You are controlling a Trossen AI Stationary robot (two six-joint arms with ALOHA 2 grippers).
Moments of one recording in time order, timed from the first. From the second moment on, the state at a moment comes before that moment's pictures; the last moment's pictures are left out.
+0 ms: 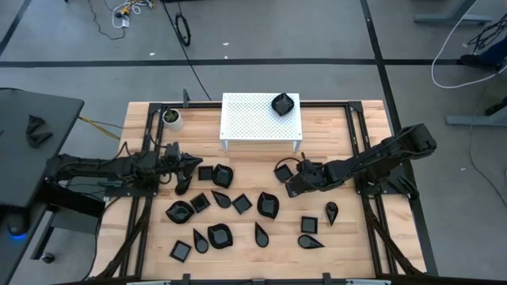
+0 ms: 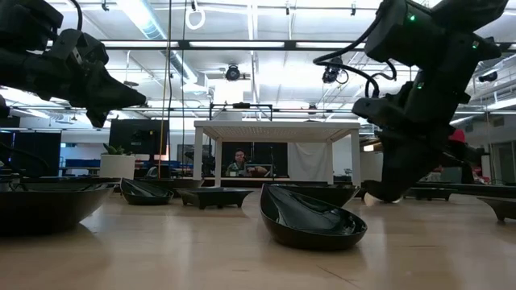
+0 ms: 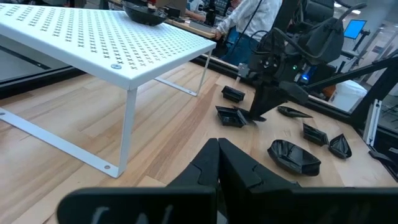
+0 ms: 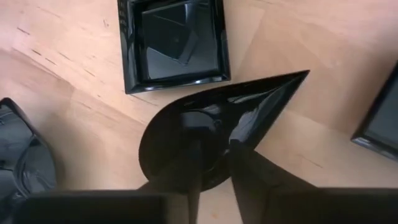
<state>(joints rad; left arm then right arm) 0.01 0.26 0.01 0.12 -0.26 -0.35 0.22 1.52 0.68 -0.38 0.25 1.34</state>
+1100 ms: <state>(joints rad) 0.01 0.26 0.01 0.13 -0.26 -0.35 0.22 1.44 0.68 -0.46 0.26 1.37</state>
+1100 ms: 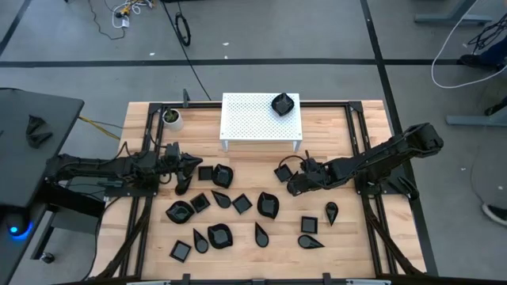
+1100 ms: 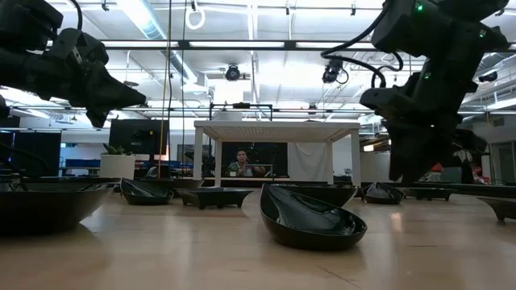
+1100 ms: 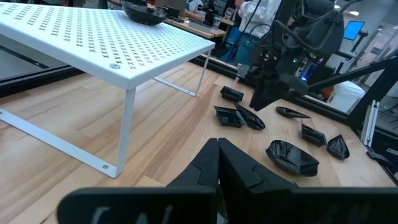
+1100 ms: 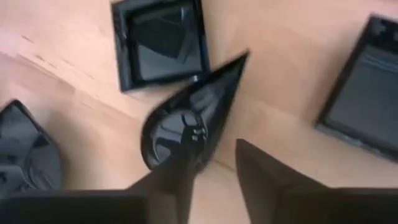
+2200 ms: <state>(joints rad) 0.01 0.26 0.01 0.13 -0.26 -0.35 0.23 1.55 0.68 -0.40 0.35 1.31</state>
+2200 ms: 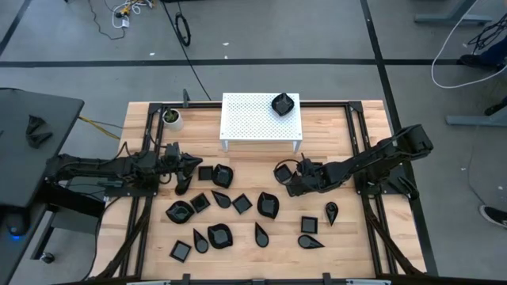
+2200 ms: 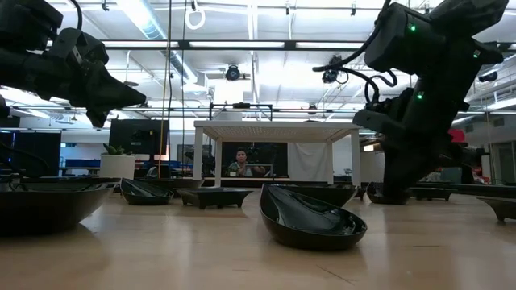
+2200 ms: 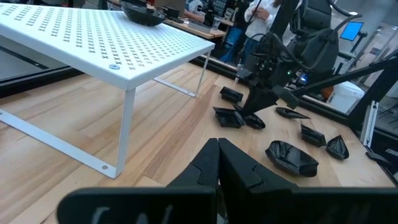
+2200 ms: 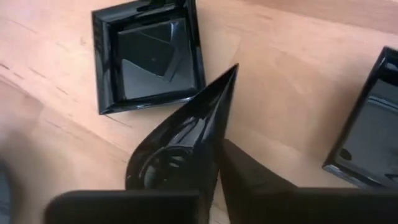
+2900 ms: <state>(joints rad) 0.01 0.26 0.01 0.13 -0.26 -0.35 -0.12 1.48 1.43 -0.52 0.32 0.58</state>
